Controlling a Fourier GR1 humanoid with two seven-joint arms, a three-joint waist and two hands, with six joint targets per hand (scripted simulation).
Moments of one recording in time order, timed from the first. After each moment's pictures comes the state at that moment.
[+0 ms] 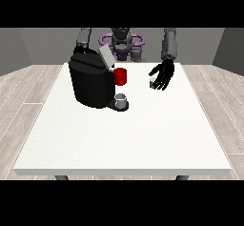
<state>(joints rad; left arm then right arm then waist) -0.45 0.40 -0.06 -0.99 -0.55 -0.06 -0.12 -0.21 -0.02 0.03 -1.47 0.16 -0.16 0.02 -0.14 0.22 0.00</state>
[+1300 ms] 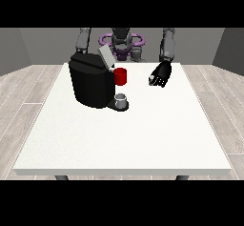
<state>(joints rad) -0.59 0.36 -0.14 -0.74 -0.86 -0.04 -0.22 -0.24 -0.03 -0.03 -1.23 0.12 -0.13 -0.08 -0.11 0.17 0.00</state>
